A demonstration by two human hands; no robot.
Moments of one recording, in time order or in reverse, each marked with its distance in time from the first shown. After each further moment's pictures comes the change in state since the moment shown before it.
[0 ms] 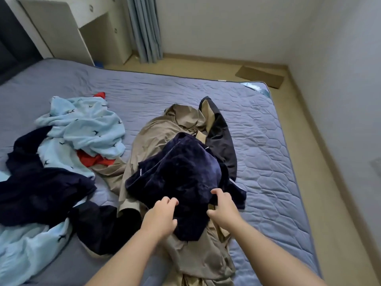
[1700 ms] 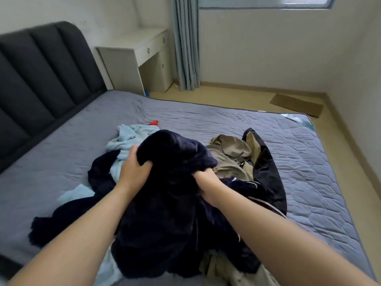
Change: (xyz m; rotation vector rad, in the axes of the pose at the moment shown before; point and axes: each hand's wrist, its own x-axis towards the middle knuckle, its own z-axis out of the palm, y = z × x) left_hand -0.072 -0.180 -0.290 -0.745 0.741 -0.155; right_hand -0.026 -0.338 0.031 0.885 -0.242 -0.121
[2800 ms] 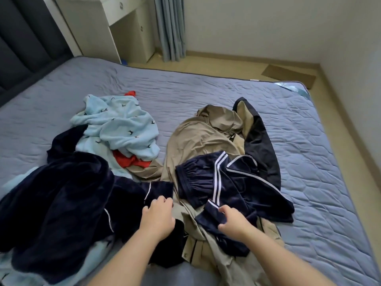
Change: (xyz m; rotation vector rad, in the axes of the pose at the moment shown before) left_hand -0.081 -0.155 0.186 0.908 -0.680 0.037; right_hand 0.030 0.212 -0.158 -1.132 0.005 0.271
